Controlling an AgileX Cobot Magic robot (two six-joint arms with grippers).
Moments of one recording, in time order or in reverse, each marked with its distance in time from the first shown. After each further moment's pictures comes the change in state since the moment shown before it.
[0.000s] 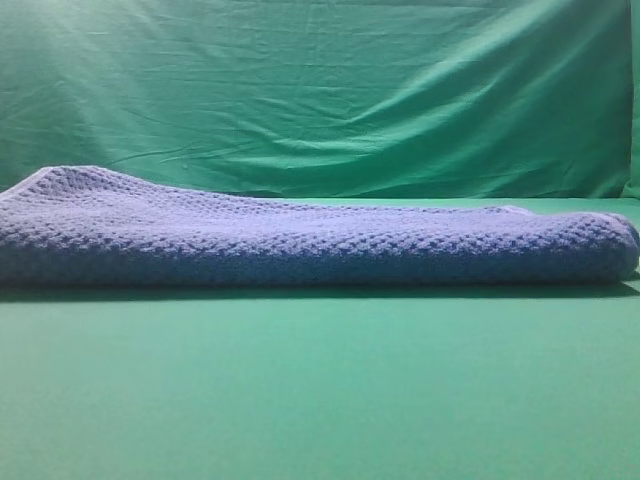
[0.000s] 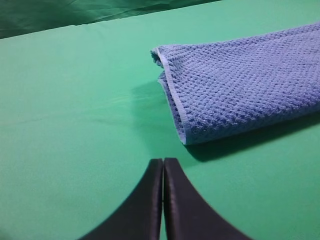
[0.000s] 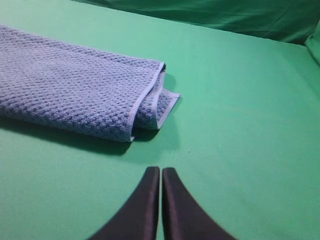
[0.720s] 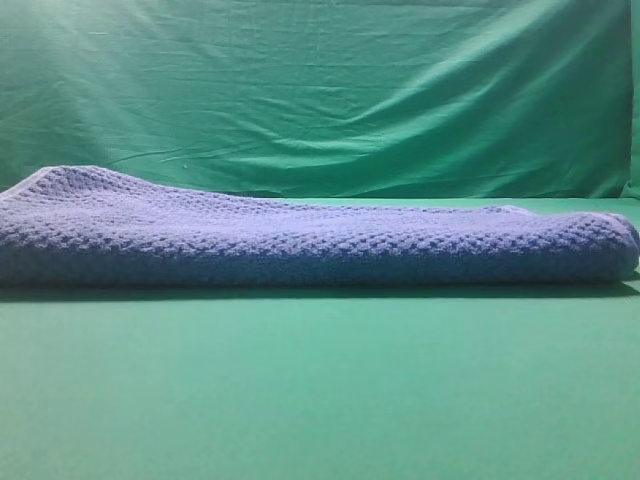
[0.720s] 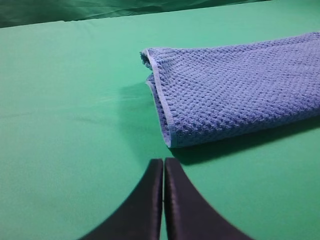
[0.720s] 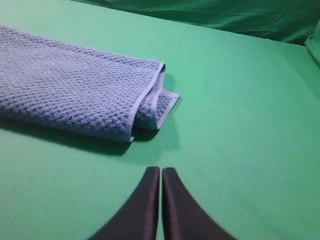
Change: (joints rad) left arm 0.000 0.000 0.000 -0.017 -0.005 0.021; right arm 0.000 0.000 0.000 -0.001 -0.001 -0.001
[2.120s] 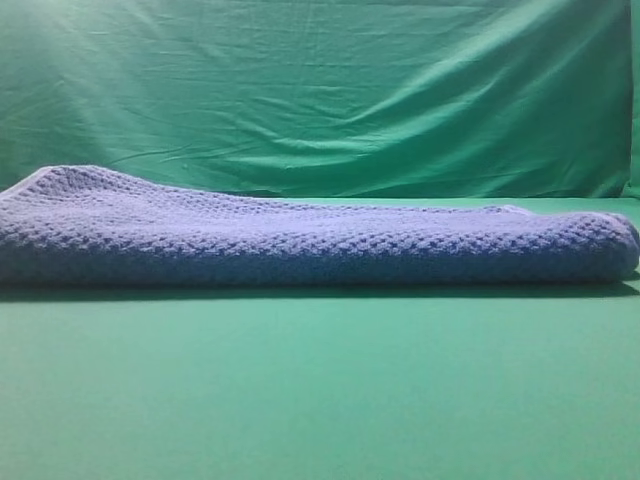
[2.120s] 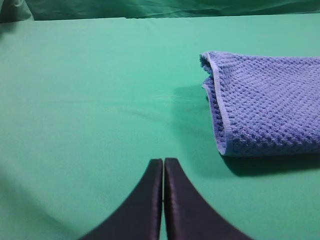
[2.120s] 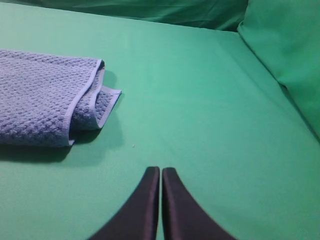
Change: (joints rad) left arm 0.205 -0.006 0.000 -0.021 0.000 0.001; right arm -0.211 0.000 0.000 0.000 -0.003 0.000
